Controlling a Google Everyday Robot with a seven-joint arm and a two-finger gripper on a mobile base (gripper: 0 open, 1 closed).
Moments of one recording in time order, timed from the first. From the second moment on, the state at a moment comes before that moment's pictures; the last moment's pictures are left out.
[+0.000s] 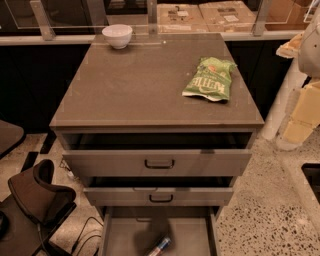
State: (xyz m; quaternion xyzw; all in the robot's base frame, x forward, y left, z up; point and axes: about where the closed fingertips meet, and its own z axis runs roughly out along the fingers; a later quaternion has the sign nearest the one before) arm 0.438 -0.213 0.988 -0.60 0.78 -0.05 0.18
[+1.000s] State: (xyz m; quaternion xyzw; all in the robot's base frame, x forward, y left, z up) arm 0.429 -0.226 0.935 -0.63 0.75 -0.07 0.20
